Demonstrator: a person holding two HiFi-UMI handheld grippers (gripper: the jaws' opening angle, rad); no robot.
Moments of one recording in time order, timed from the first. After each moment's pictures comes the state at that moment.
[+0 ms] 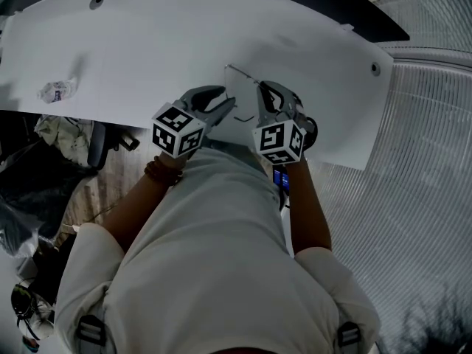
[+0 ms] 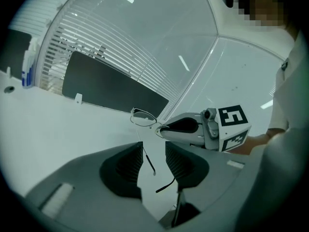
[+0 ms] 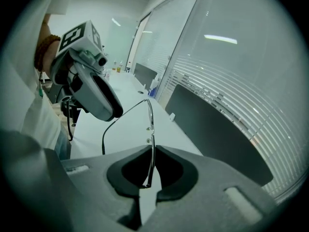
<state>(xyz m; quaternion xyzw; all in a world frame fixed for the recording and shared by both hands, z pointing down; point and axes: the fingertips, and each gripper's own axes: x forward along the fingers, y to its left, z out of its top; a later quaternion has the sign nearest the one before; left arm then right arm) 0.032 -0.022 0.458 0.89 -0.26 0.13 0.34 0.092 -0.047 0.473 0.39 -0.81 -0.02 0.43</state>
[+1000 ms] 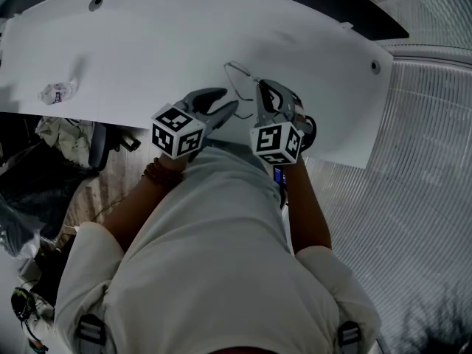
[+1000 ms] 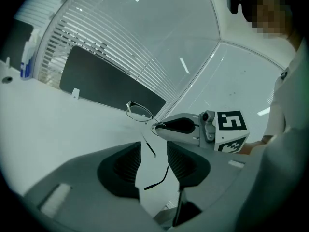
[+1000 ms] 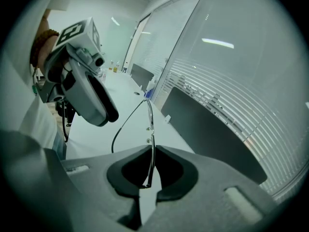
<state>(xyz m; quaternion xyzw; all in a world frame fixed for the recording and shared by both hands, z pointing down) 0.036 -0.013 0.451 0.89 -0.24 0.12 0.37 0.089 -0.048 0.465 0.41 -0.80 -0.04 0.43</state>
